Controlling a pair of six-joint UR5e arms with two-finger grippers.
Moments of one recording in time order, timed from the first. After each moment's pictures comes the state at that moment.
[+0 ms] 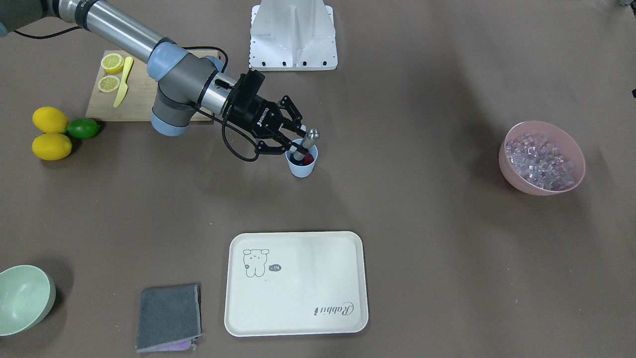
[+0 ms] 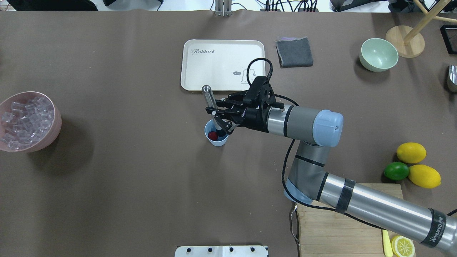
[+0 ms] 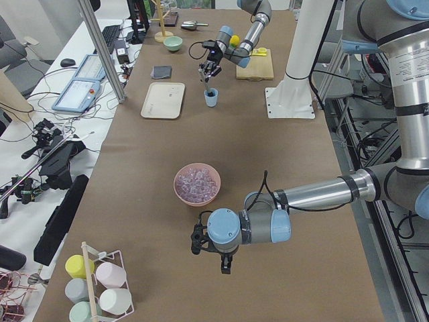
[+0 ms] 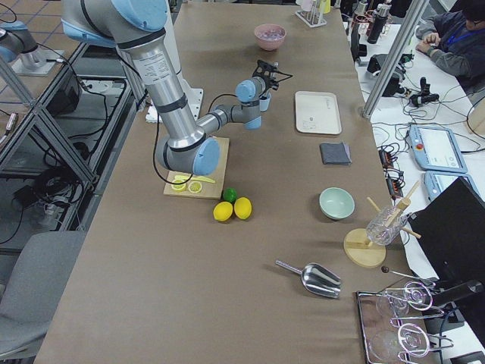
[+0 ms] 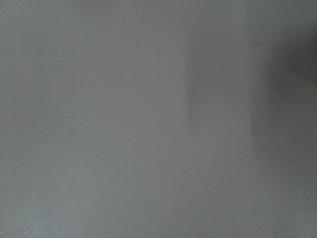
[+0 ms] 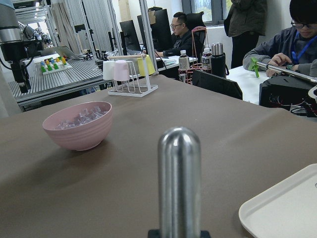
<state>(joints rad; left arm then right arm) -1.59 -1.30 -1.59 -1.71 -2.43 0.15 0.50 -0.98 1.36 -0.06 1.66 0.50</state>
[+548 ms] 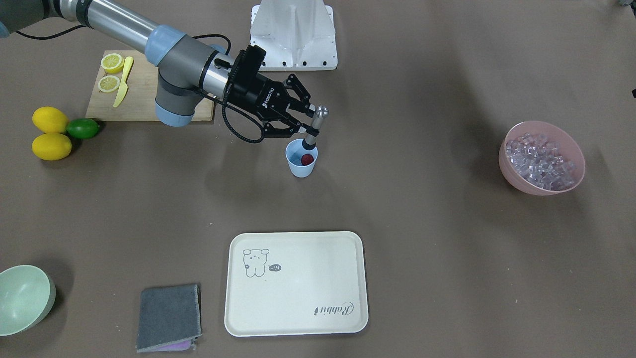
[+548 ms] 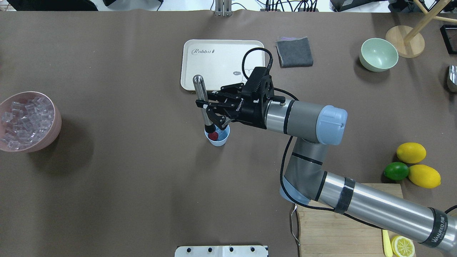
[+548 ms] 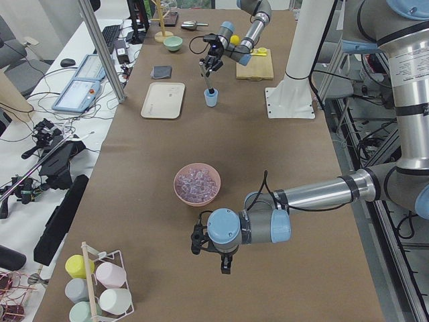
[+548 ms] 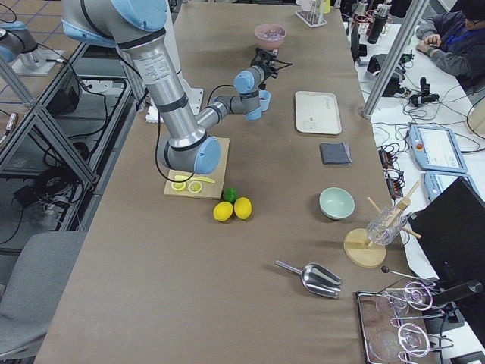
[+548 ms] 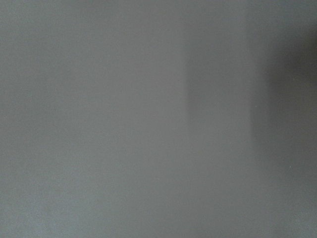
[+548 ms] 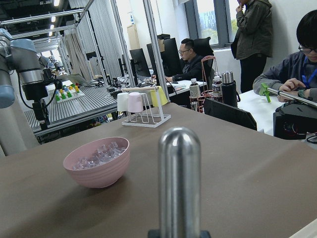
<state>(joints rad) -1.59 -1.30 -1.59 -1.71 -2.43 0.16 0.51 -0.97 1.45 -0.06 1.65 0.54</state>
